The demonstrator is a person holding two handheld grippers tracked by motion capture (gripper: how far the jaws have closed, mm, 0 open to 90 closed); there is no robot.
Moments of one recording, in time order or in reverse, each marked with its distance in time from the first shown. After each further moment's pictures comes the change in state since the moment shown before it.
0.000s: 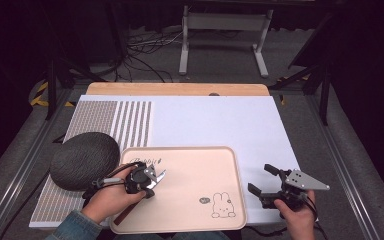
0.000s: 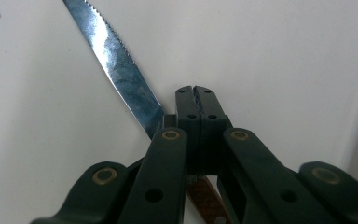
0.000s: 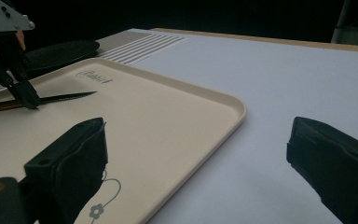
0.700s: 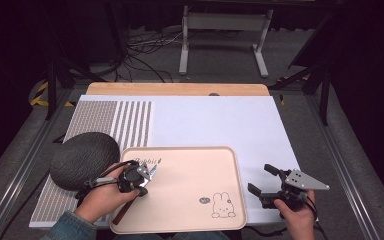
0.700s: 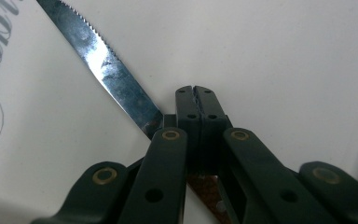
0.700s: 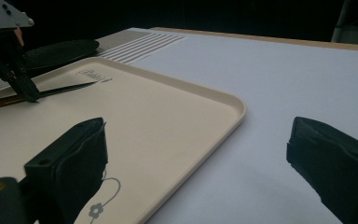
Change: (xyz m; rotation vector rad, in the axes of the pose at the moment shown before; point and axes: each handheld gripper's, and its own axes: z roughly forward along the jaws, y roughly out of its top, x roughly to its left) left arm 0.008 -0.016 -0.006 0.008 0.031 -0.039; right arm 0.000 0.000 0.000 0.004 0.000 0.000
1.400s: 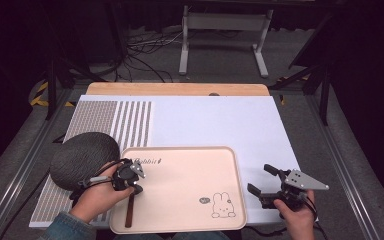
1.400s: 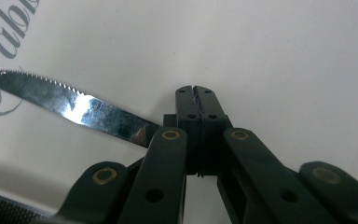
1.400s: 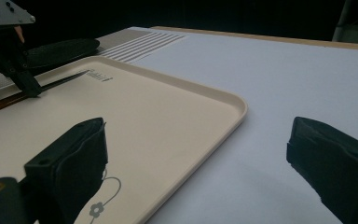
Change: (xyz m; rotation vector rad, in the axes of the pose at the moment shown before) left arm 0.007 -0.012 -0.004 -0.012 0.009 -0.053; right arm 0.000 0.000 0.001 0.004 0.002 -0.001
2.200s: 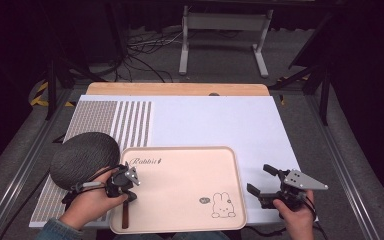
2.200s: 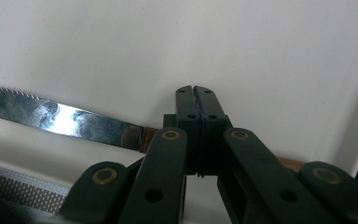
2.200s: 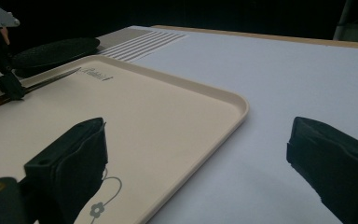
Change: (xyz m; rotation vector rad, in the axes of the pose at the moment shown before) left arm -0.010 -0.016 -0.006 0.050 -0.027 0.027; right arm 0.001 0.000 0.001 0.004 0.001 0.001
